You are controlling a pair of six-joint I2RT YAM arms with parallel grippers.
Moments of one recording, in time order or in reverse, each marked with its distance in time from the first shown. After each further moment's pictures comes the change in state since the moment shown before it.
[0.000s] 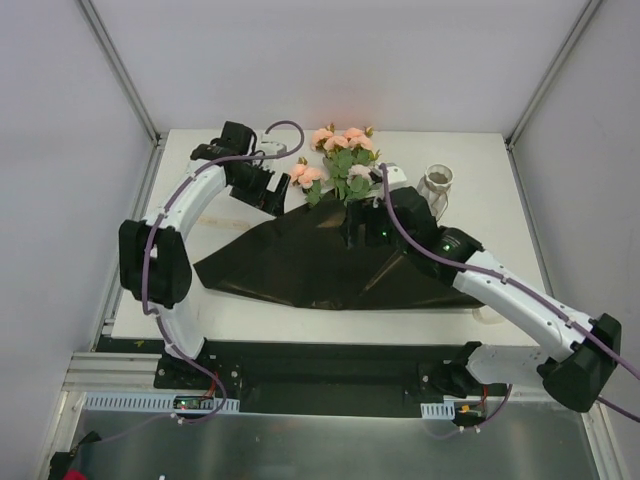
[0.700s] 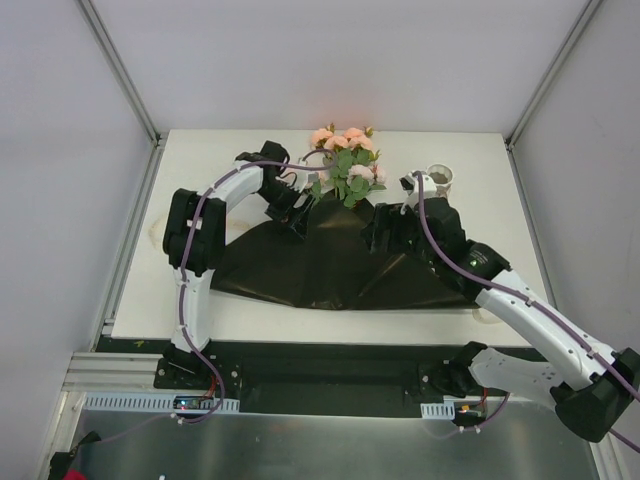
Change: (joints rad) left arm -0.084 0.404 0.143 -0.003 0.212 0.090; right arm -0.126 -0.193 -0.163 -0.006 -0.047 0.027
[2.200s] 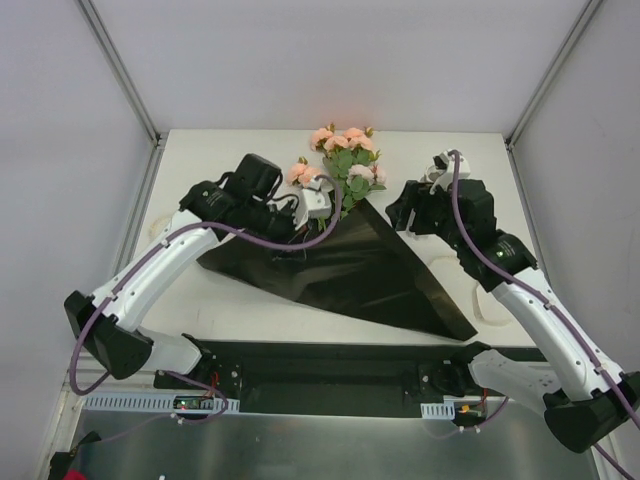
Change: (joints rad) left arm -0.286 -0.756 -0.208 -0.146 0.048 0.129; right arm -0.192 -0.027 0.113 -0.070 -0.069 -0.044
